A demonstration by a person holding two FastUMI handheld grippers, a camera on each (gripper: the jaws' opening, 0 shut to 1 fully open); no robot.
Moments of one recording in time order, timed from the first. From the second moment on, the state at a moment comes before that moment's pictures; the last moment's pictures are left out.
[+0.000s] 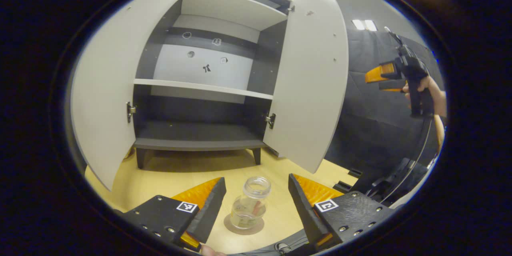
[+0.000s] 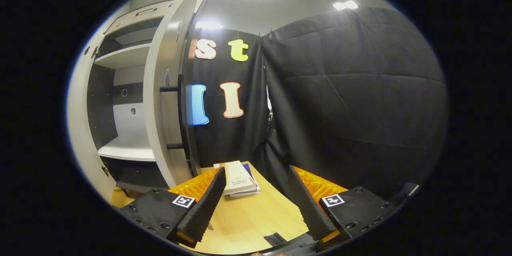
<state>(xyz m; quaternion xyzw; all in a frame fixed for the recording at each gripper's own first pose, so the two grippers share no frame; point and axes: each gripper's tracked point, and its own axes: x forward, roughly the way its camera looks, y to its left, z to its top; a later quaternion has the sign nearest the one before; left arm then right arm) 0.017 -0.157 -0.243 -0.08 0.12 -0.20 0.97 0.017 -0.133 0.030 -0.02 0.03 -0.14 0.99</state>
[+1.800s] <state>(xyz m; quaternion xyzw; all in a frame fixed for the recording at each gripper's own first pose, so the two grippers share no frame) 0.013 -0.005 -0.027 -0.02 0.05 0.13 0.99 0.111 -0.071 0.075 -0.02 0.03 0.12 0.99</state>
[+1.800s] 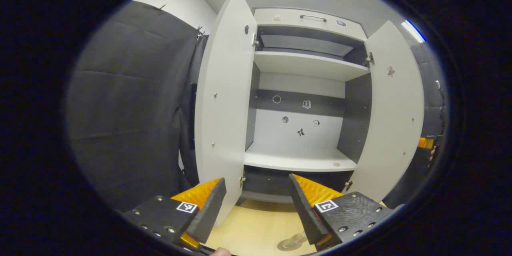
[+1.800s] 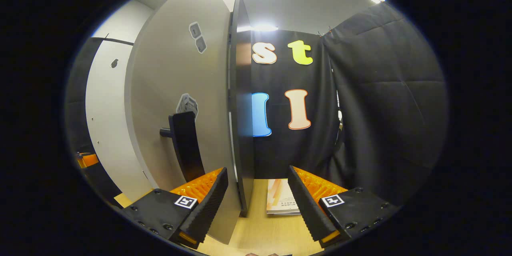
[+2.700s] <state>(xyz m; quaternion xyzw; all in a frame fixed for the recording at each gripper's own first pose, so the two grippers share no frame) -0.043 0.040 -0.044 0.00 0.08 0.10 0.99 0.081 0.088 0.059 0.00 0.02 0.17 0.99</state>
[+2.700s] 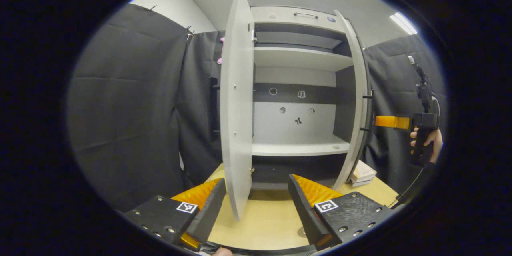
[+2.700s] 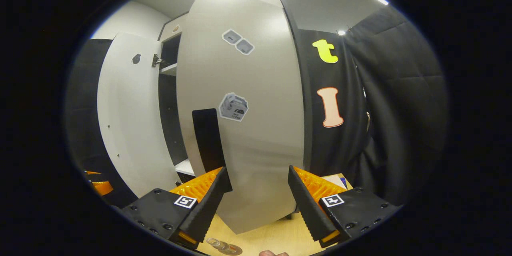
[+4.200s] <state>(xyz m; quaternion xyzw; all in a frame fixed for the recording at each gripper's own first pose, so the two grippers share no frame) 0.082 0.231 0.046 -0.02 -0.02 0.04 1.00 0.055 0.009 0.014 0.02 0.05 0.02 1.00</state>
